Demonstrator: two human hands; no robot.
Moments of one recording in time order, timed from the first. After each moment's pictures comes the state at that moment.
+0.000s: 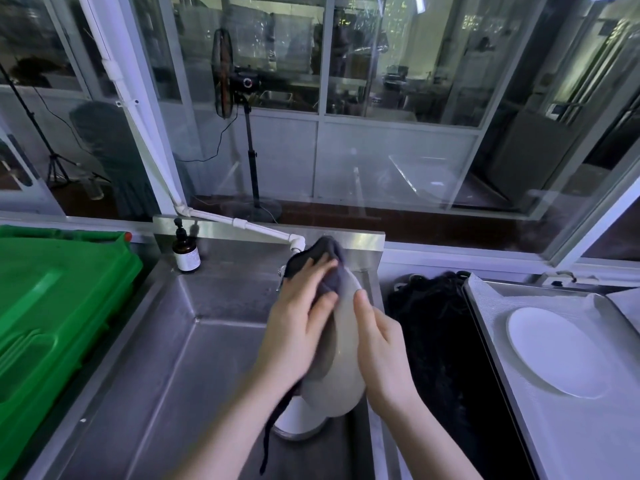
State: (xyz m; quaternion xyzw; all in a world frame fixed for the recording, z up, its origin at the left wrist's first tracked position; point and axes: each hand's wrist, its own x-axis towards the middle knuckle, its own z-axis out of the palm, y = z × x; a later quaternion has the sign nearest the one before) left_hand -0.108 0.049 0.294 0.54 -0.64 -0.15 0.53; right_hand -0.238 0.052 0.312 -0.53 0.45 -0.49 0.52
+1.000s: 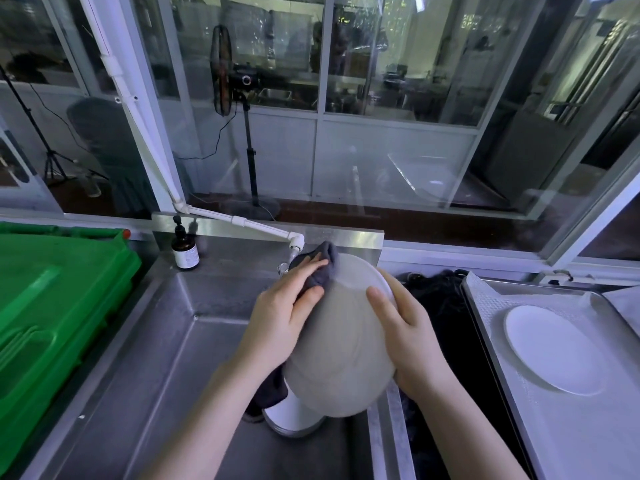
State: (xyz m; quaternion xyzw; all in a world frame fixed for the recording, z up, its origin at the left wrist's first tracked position) left_hand -0.084 0.048 0.294 0.55 -0.64 -0.15 0.51; right_hand -0.271 0.034 0.322 -0.58 0.38 -0.48 0.54
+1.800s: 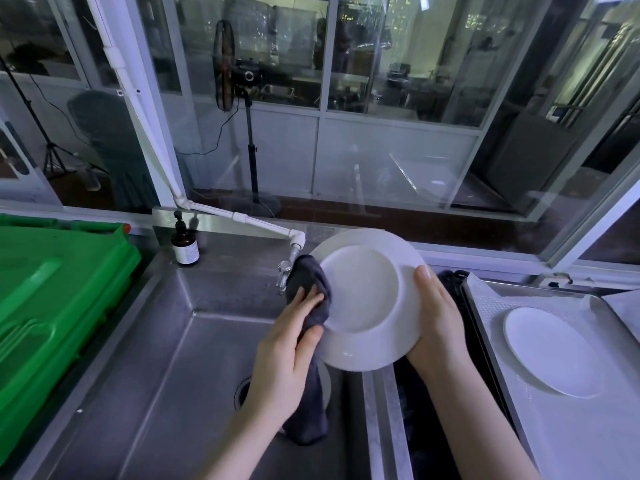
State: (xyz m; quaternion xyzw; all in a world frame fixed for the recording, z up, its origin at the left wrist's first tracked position) left_hand -0.107 0.088 0.257 0.57 -0.60 -0.16 0.54; right_hand -0.289 0.007 0.313 -0.40 0.37 -0.57 0.61
